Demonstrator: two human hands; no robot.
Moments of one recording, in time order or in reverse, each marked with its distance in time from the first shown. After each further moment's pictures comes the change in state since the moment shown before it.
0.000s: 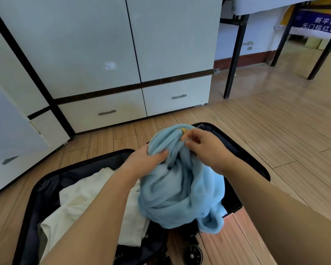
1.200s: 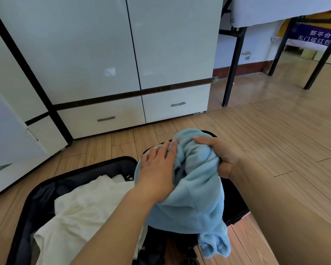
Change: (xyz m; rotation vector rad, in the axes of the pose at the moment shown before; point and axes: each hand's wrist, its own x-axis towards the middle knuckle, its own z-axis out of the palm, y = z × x) left_hand 0.009 0.003 0.039 0.888 0.209 0.499; right_hand 0.007 -0.007 -0.030 0.743 -0.062 0.579
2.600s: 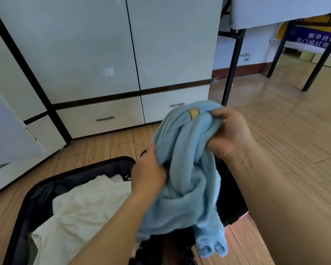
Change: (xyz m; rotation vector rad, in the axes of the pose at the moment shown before) left_hand -0.009 0.002 -0.011 -0.537 0.261 -0.361; right_hand -0.043 -0.042 0.034 0.541 -0.005 -0.276
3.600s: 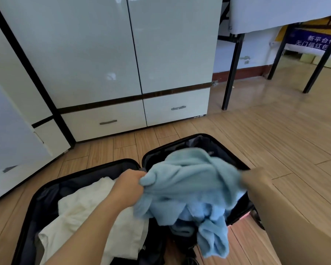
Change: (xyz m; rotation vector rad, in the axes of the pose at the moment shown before) left_hand 0.000 -0.060 -0.024 0.207 -0.394 -0.067; right_hand 0.049 0.020 -0.166 -1.188 0.854 -0.075
